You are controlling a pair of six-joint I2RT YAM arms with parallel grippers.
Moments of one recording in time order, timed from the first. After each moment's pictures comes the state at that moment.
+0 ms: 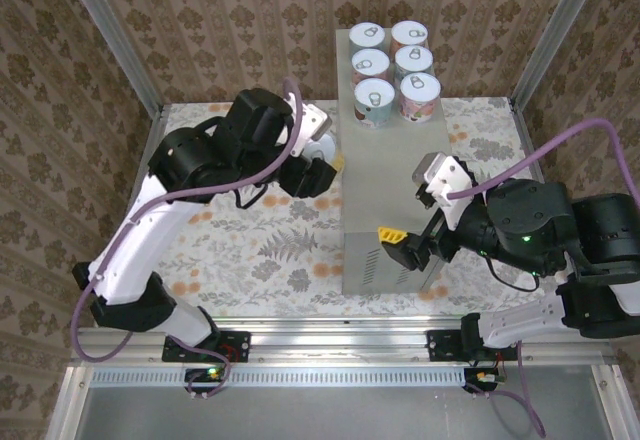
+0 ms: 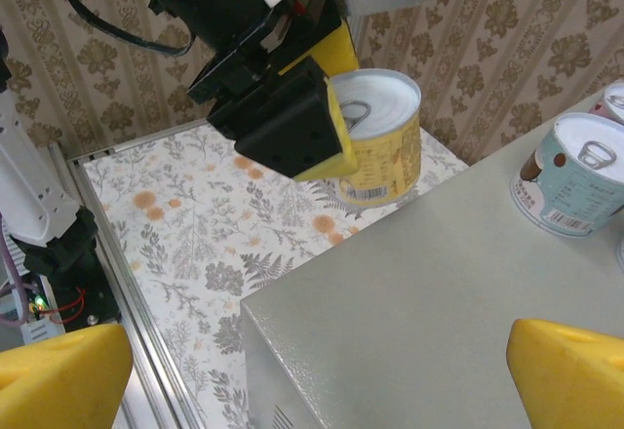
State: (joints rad) left arm -0.98 1.53 2.19 -1.37 -0.05 -0.11; right arm 1.44 1.16 2.05 -1.35 0.58 0.11
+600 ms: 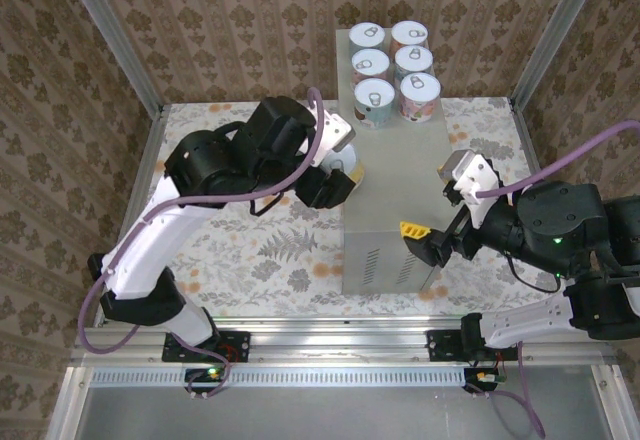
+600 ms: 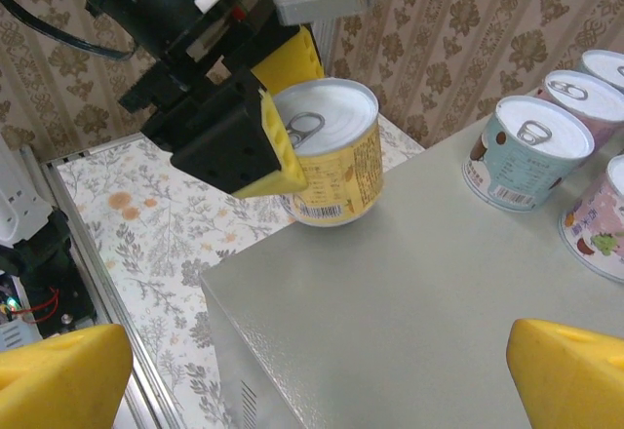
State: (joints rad) left arm -1.09 1.59 2.28 -1.39 -0.08 -0.11; right arm 1.44 1.10 2.03 -1.40 0.63 0.12
